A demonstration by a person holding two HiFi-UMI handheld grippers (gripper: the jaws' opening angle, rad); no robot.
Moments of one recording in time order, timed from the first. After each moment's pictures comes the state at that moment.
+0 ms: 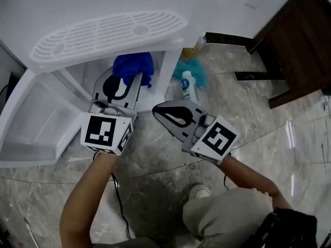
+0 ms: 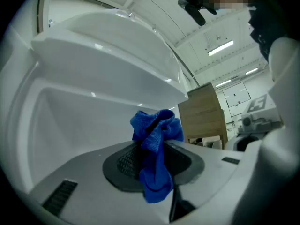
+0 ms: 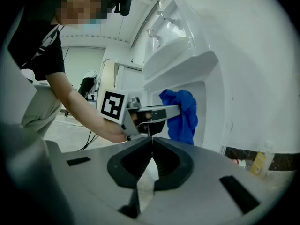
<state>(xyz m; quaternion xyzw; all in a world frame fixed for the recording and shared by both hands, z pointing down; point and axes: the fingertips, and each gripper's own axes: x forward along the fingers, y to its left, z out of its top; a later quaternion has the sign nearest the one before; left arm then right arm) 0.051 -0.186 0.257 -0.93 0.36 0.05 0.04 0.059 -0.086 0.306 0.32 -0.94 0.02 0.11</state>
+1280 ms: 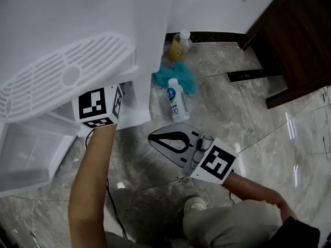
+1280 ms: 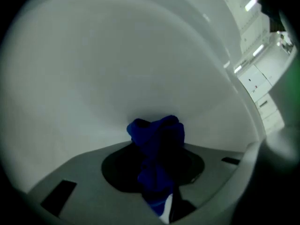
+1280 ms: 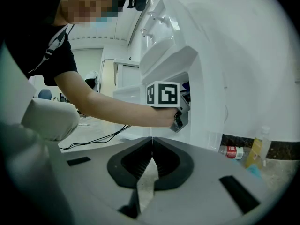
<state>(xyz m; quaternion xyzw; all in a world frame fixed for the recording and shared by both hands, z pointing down) 0.089 -0.306 0.234 -0.87 0.47 0.08 0.12 0.100 -0.074 0.328 0.30 -0.95 0.05 0.11</state>
